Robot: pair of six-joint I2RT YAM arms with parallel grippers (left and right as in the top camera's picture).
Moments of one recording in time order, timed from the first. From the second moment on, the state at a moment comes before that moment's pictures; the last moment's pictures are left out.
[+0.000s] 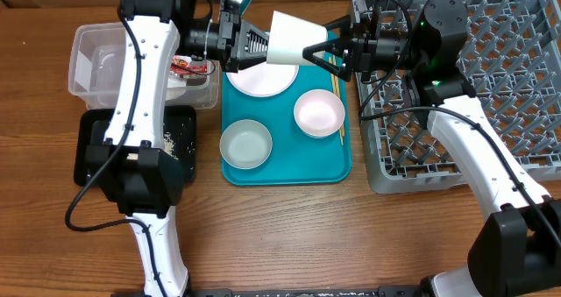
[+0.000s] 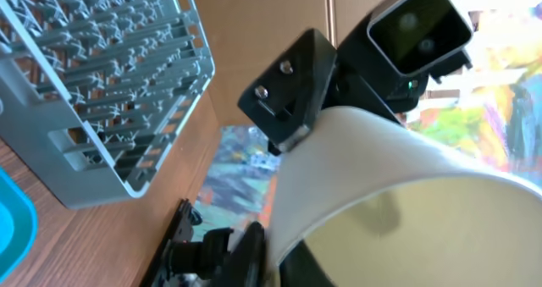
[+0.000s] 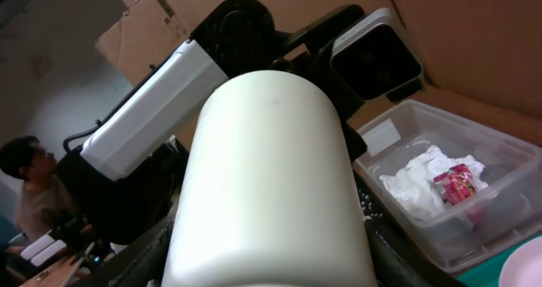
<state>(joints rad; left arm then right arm) -0.11 2.20 2.33 -1.69 1.48 0.18 0.21 1.68 1.34 0.42 -1.27 0.63</state>
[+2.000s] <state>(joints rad) -0.01 2.20 2.37 -1.41 0.56 -0.02 0.03 1.57 1.71 -1.44 -0.07 0.48</state>
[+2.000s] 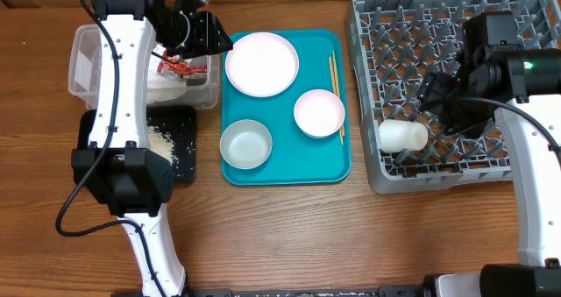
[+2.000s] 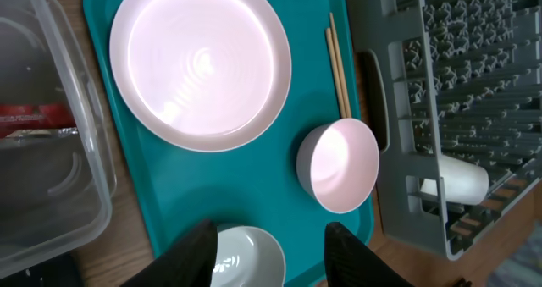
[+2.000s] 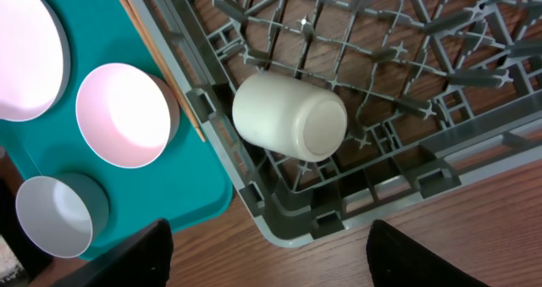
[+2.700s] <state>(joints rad) -0.01 2.20 2.37 -1.40 0.52 -0.03 0.03 1.57 1.71 -1.41 -0.09 0.48</state>
